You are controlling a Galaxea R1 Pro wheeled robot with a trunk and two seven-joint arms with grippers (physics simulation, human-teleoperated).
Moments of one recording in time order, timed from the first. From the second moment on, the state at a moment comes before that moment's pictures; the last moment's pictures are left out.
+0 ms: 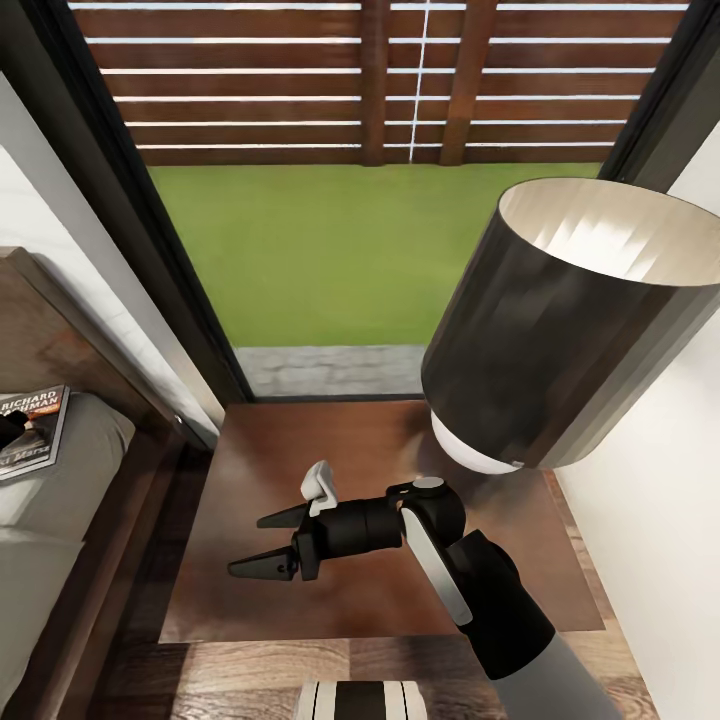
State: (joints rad) left arm -0.87 0.54 0.35 -0.77 0.60 0.29 0.28; right arm -0.60 0.12 0.48 -1.42 -0.32 0.85 1.00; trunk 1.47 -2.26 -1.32
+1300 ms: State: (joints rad) left arm -0.87 0.55 0.35 -0.78 0.58 0.29 0.28; right arm -0.60 0.12 0.48 -1.42 -0.32 0.85 1.00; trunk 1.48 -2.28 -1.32
